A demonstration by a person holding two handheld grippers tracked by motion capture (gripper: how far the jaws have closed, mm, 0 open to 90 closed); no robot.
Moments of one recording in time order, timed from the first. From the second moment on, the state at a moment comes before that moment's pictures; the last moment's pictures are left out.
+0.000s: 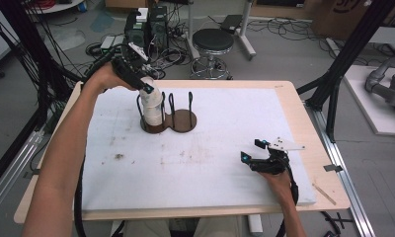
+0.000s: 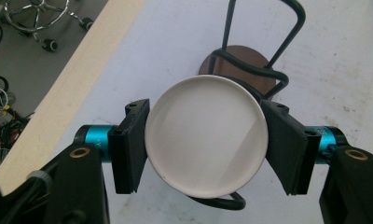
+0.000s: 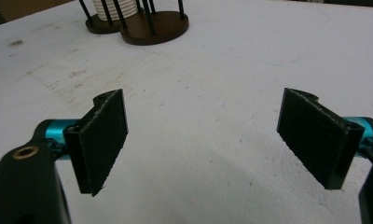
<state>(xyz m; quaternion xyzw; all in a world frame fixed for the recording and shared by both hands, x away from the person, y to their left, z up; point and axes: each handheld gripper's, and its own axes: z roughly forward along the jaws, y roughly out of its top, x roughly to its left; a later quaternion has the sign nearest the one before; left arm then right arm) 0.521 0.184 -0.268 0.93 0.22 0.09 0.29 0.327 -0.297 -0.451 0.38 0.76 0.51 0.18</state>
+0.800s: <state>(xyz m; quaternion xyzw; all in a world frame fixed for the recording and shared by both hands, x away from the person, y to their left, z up) 0.505 0.186 -0.226 0.92 0.21 0.12 0.31 0.327 -0.297 -0.451 0.37 0.76 0.51 0.18</state>
